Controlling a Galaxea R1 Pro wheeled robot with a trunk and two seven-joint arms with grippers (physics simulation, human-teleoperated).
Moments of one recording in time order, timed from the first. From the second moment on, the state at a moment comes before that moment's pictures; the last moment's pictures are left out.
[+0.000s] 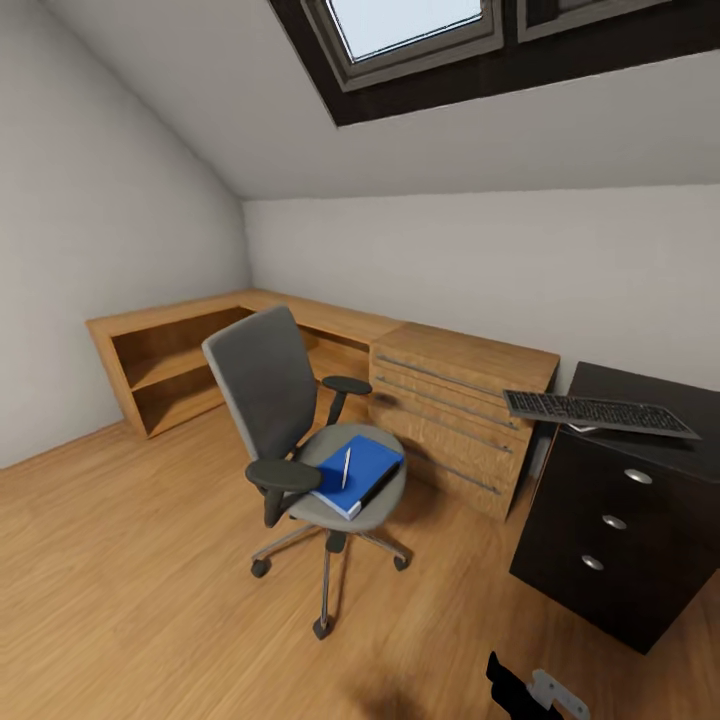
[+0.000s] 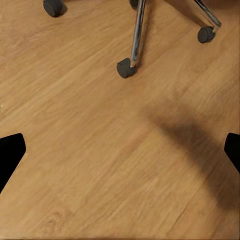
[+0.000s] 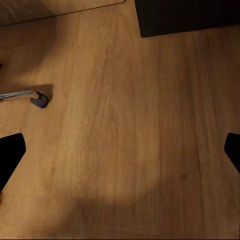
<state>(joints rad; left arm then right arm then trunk) 0.03 -0.09 -0.02 -0.75 0.13 -0.18 0.00 -0.48 0.00 0.10 0.02 -0.76 -0.54 0.04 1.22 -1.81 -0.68</state>
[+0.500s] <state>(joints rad) 0.03 -0.05 -0.02 -0.73 0.14 -0.18 0.00 -0.44 0.01 0.11 0.02 -0.76 -0.55 0.04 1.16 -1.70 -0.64</state>
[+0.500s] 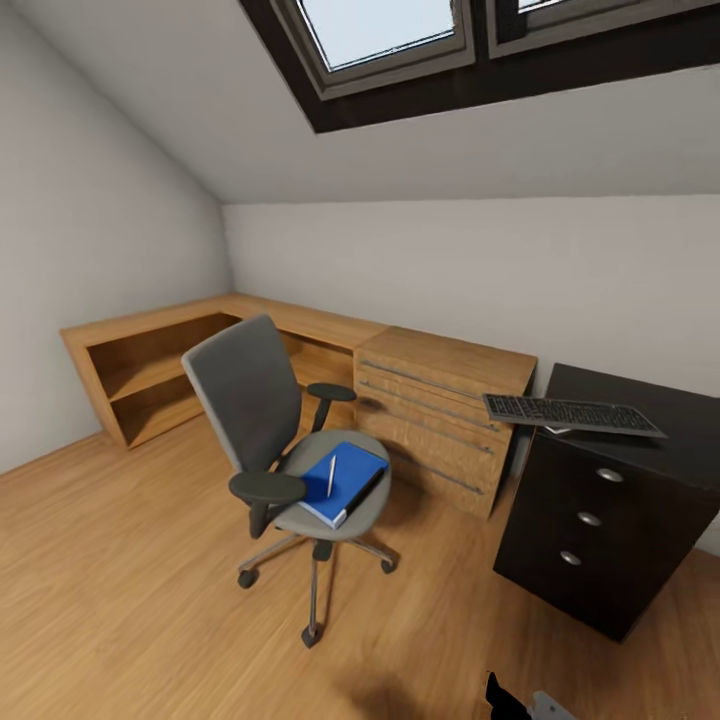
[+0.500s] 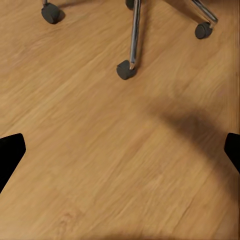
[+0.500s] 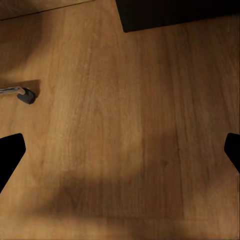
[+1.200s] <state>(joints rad) 0.03 -0.05 -0.02 -0.71 0.14 -0.18 0.00 -0.44 0.02 0.11 0.02 -0.72 -0.55 0.04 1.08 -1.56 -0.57</state>
